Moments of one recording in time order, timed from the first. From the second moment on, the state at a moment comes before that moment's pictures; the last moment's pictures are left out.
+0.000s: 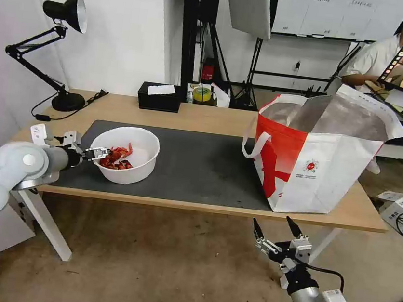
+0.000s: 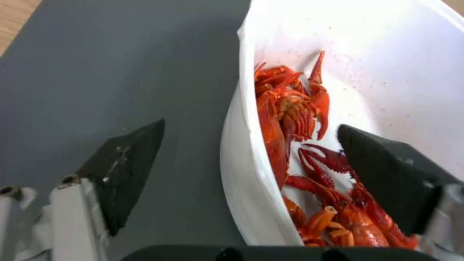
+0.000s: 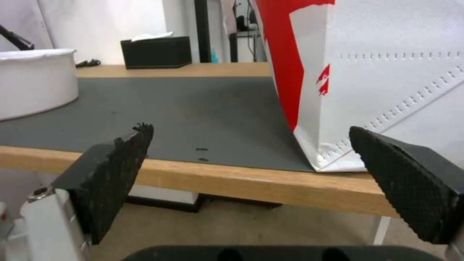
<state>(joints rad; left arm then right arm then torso) 0.75 -0.59 -0.21 -1.68 -1.60 0.63 -0.45 -1.67 0.93 0.35 2.09 0.46 0.26 0.19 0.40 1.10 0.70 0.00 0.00</state>
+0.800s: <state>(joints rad) 0.76 -0.58 -0.22 -1.69 -1.62 0.60 -0.45 -1.67 0.93 0.35 2.09 0.46 0.26 0.19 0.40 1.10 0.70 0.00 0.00</state>
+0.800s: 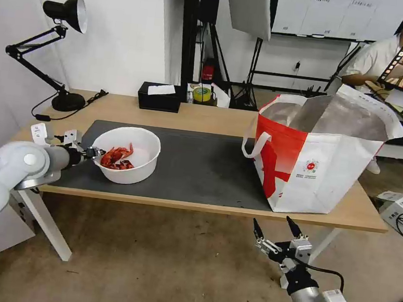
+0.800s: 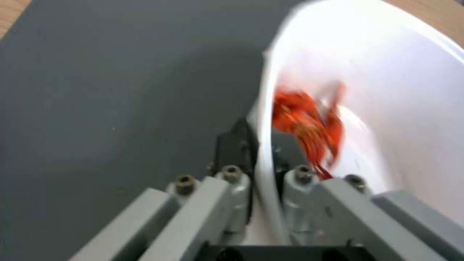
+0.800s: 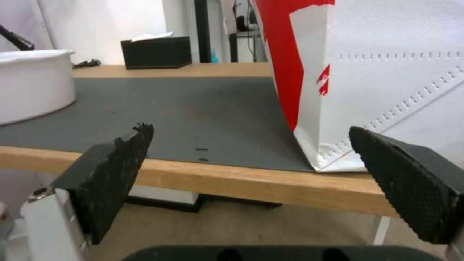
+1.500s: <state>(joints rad) 0.53 -0.59 -0.11 -1.79 -1.69 0.58 -0.45 -1.67 0.93 0.35 2.09 0.46 0.26 0.19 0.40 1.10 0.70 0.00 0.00</state>
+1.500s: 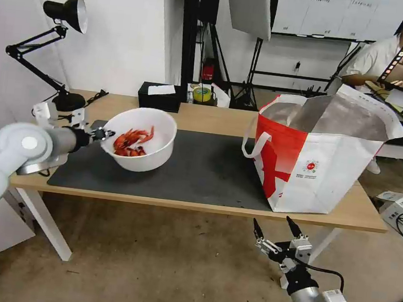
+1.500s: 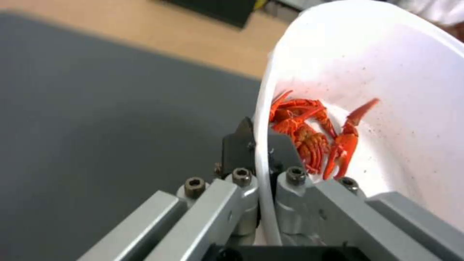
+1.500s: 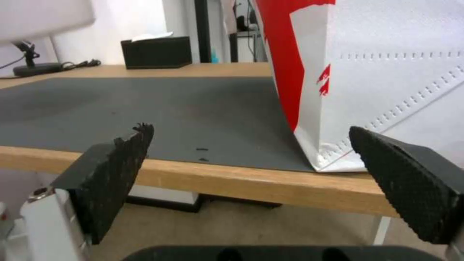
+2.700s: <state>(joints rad) -0.13 -1.13 0.37 -1.56 -1.70 0.37 -0.45 -1.67 0.93 0.35 2.09 0.46 0.26 0.19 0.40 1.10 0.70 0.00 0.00</state>
